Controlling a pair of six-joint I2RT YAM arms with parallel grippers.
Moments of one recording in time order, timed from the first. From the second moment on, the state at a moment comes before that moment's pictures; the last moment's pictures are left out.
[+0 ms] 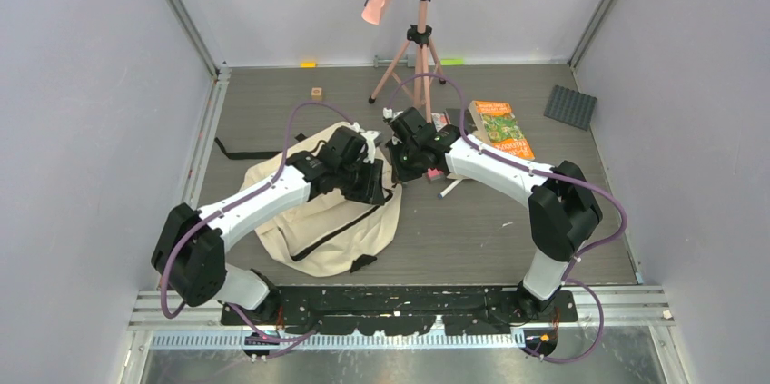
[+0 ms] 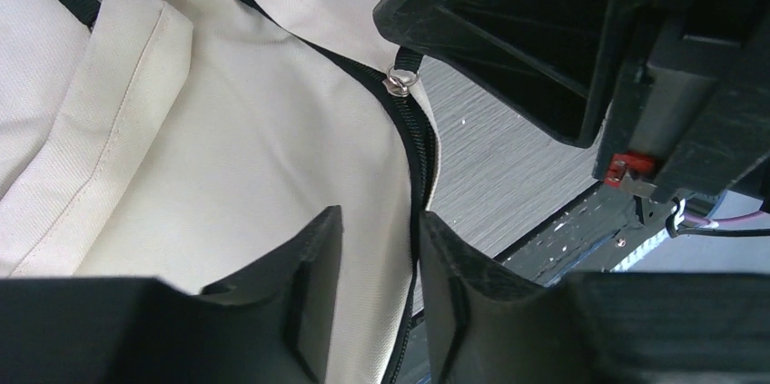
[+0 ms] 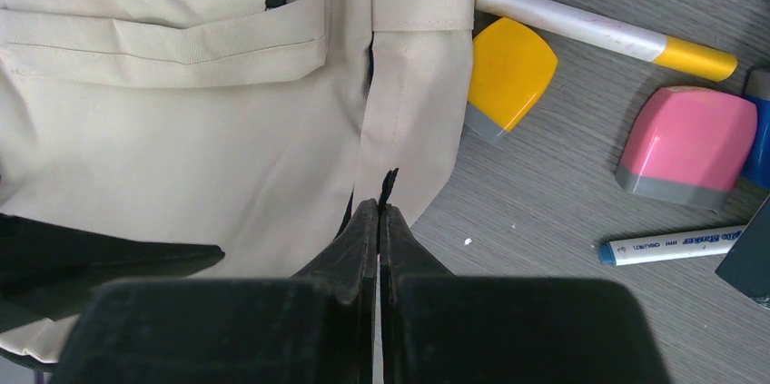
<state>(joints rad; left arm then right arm) -0.70 1.42 1.03 -0.52 0.22 -0.44 0.75 1.74 1.34 -0.57 -0.04 0.40</state>
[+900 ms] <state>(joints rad) -0.70 1.22 0.98 -0.54 0.17 -0.41 0.78 1.71 1.34 -0.56 0.06 0.40</state>
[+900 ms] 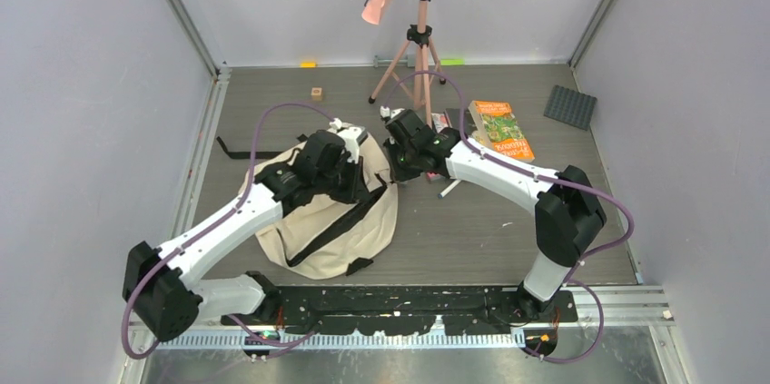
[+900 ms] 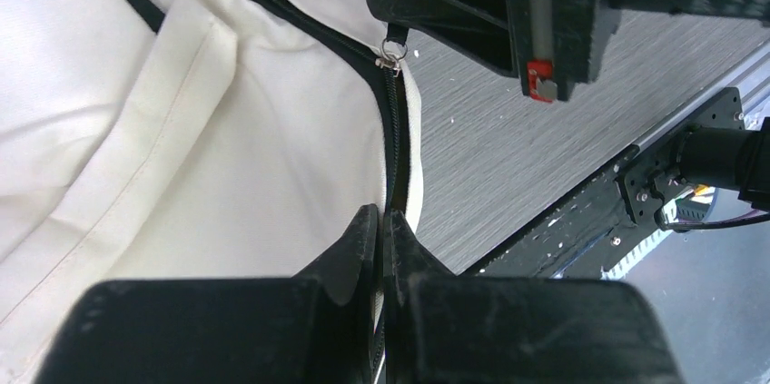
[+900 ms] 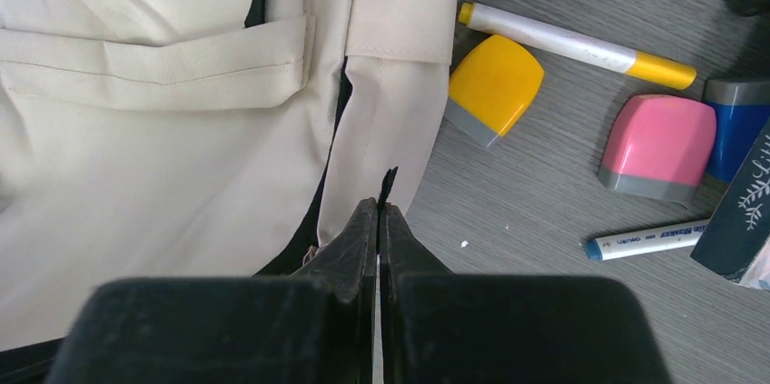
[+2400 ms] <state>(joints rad) -0.59 1.16 1.19 -0.83 0.08 -0.32 0.78 1.95 1.60 -0.55 0.19 0.36</state>
